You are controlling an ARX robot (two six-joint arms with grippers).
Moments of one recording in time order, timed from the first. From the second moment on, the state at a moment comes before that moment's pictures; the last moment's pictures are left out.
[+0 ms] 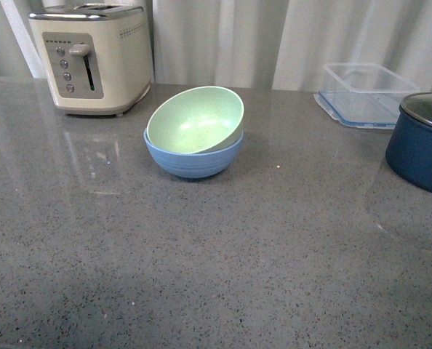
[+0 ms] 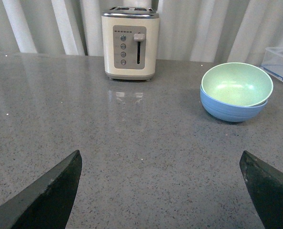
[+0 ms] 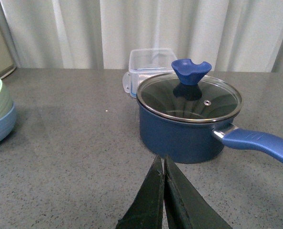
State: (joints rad) left arm 0.00 0.00 0.02 0.00 0.00 -0.01; right arm 0.00 0.92 0.11 0.80 0.01 0.00
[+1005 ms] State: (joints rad) left arm 0.00 0.00 0.02 0.00 0.00 -0.01; right arm 0.00 0.32 0.01 0.32 0.00 0.00
